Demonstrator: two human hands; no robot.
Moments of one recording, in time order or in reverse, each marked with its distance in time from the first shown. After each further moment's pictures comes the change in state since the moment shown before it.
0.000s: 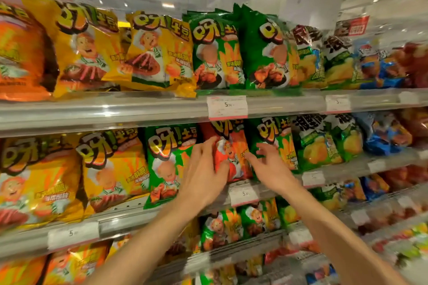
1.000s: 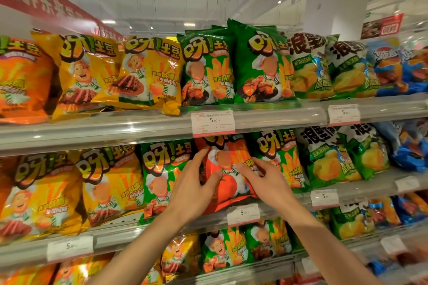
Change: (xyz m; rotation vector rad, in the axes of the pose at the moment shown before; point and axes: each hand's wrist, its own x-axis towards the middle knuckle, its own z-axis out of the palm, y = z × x) left_hand 0.010 0.005 0.007 -0.080 0.032 -0.091; right_hand 0.010 0.010 -0.013 0.269 -0.090 -0.048
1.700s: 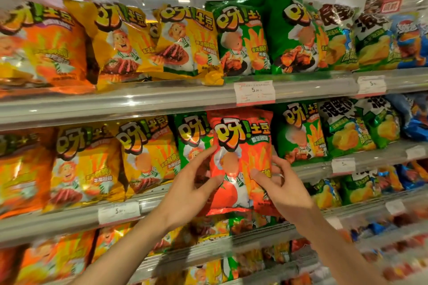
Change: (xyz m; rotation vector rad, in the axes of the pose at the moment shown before) left_hand -0.066 -0.053 -0.083 -0.228 -0.214 0.069; right_hand -0.099 -0.015 0.063 0.179 -0.011 0.086
